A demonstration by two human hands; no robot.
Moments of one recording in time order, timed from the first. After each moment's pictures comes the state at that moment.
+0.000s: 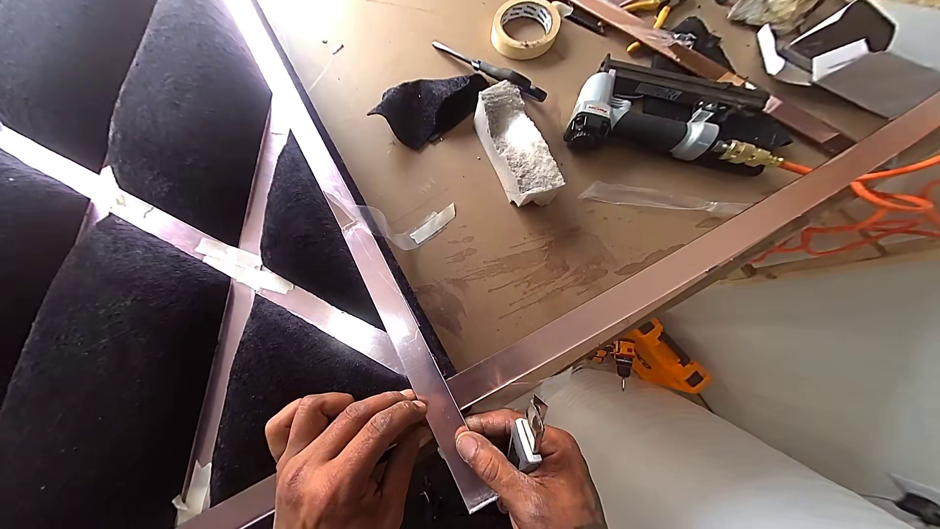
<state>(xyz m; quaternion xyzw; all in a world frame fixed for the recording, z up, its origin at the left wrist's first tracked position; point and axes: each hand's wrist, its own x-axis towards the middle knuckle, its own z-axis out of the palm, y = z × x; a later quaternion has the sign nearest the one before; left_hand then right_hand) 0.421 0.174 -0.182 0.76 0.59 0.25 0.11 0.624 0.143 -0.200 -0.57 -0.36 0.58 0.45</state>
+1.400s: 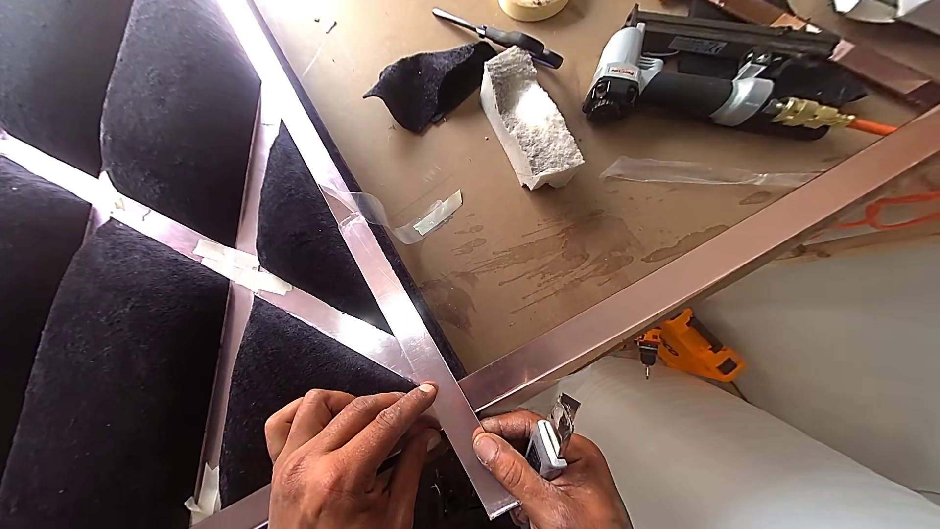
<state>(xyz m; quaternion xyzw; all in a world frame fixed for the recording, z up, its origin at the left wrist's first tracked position) 0.428 0.186 -0.159 0.76 0.61 0.16 0.14 0.627 0.143 -0.196 -0.57 -0.31 0.60 0.46</state>
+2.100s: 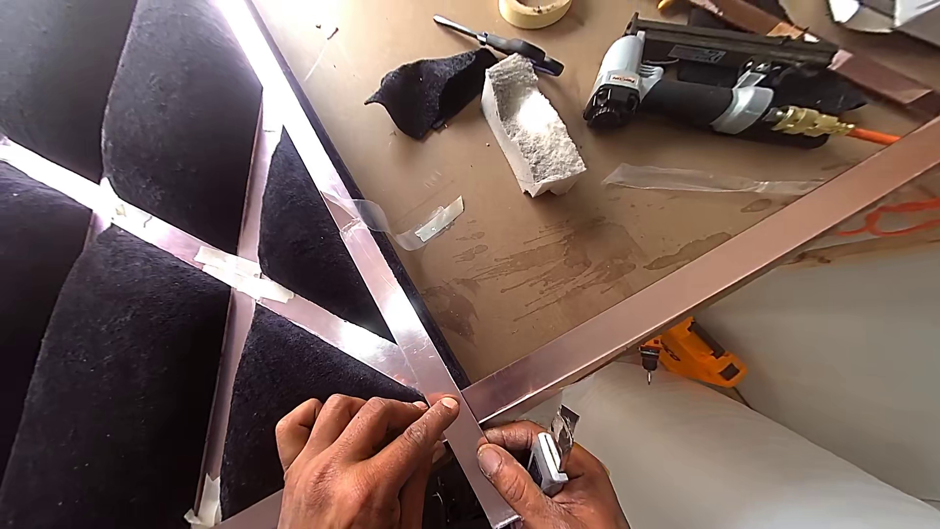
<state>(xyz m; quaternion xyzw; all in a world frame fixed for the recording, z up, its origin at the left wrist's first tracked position) 0.427 0.191 -0.156 0.81 0.56 0.11 0.13 0.624 0.142 -0.195 -0.58 -0.31 0.60 0.46</state>
